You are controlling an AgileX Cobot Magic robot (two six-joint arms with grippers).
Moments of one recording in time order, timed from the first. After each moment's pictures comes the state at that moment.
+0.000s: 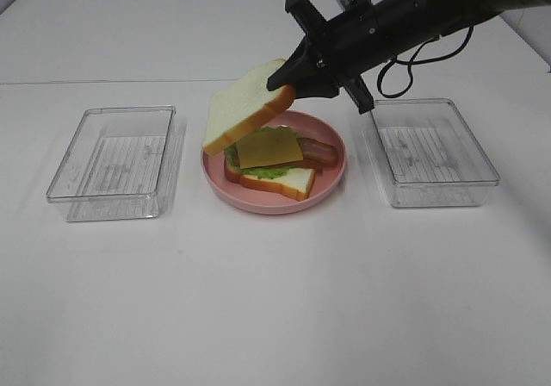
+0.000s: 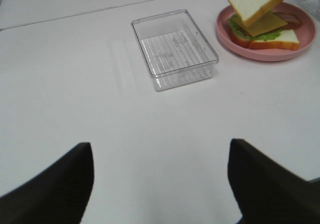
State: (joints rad) left arm -0.19 -0.01 -0.51 -0.01 1.05 0.03; right arm 0.25 2.14 -1.57 1.13 0.91 -0.33
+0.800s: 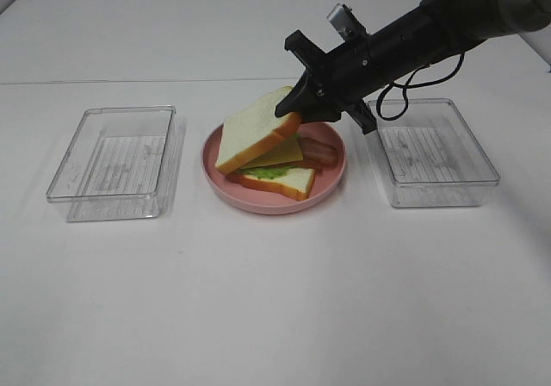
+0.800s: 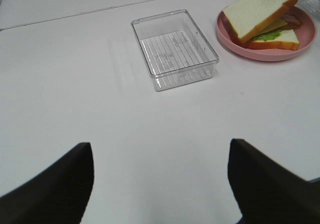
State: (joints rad) left arm -0.19 -0.01 -0.51 -0.01 1.05 0.03; right arm 0.25 2.22 -1.57 1.08 0.81 -0.33
